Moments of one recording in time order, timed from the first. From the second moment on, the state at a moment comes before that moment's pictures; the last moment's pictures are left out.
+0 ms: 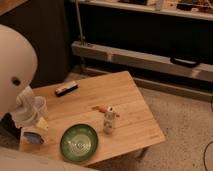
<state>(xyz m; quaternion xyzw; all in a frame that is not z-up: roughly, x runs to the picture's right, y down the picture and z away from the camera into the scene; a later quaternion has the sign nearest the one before) -0.361 0.184 0.699 -0.29 0.20 0.71 0.61</state>
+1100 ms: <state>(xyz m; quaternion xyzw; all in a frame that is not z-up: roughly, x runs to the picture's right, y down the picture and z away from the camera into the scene) -0.381 0.201 0.719 -0.38 0.24 0.65 0.62</state>
